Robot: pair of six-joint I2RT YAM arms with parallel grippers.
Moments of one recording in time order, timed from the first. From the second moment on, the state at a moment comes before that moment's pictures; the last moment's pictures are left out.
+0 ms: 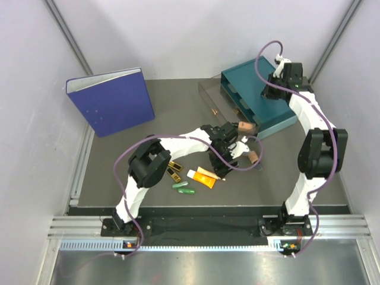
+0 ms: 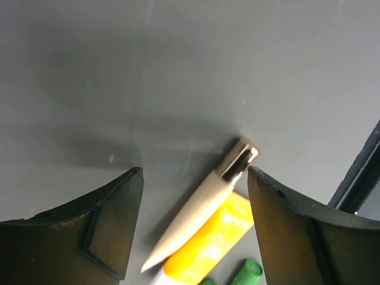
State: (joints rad) left arm -0.92 2.15 1.67 -0.79 0.34 0.32; right arm 0.01 1.89 1.65 -0.43 -0.24 0.15
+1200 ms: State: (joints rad) left arm -0.75 1.86 1.50 -0.63 0.13 0.18; right arm 0.00 1.48 1.04 -0.75 0.13 0.08
